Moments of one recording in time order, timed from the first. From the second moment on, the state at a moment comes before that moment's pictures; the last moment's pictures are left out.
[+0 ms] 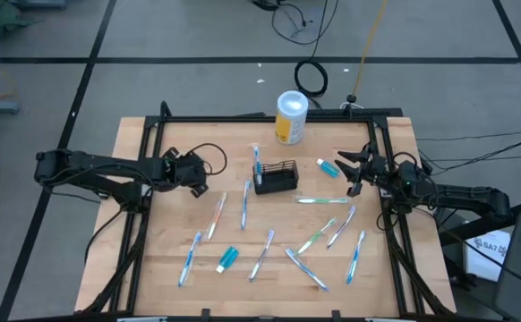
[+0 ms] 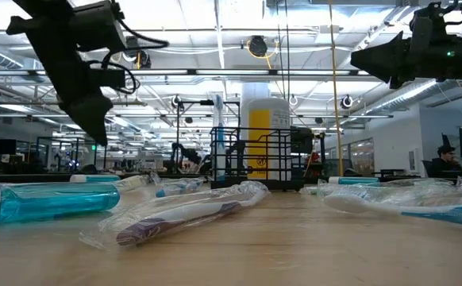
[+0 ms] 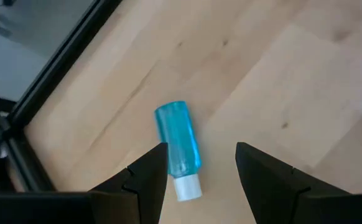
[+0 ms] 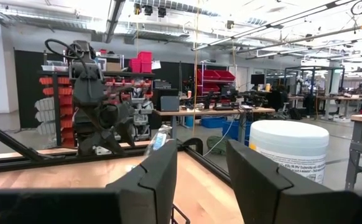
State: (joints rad) left arm 0.10 1.13 0.63 -0.70 -0.56 -0.43; right arm -0.22 0.27 0.01 0.50 0.16 -0.06
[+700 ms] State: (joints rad) left arm -0.03 0.88 0.35 -0.16 -0.32 -0.58; right arm -0.22 0.27 0.01 0.50 0.16 -0.01
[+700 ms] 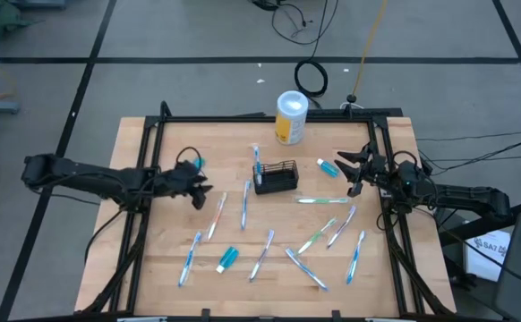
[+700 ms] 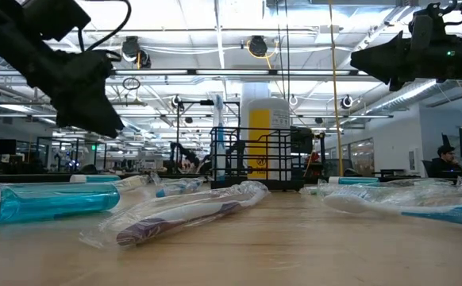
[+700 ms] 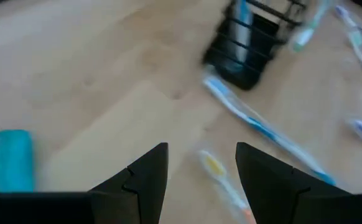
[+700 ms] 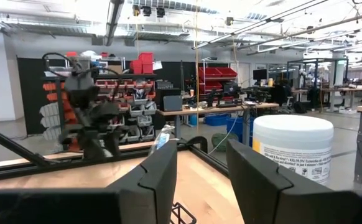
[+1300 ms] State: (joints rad) left arm -0.17 1.34 0.35 0.10 -0.32 -1.01; right arm -0.22 0.27 0.01 0.50 0.16 -0.02
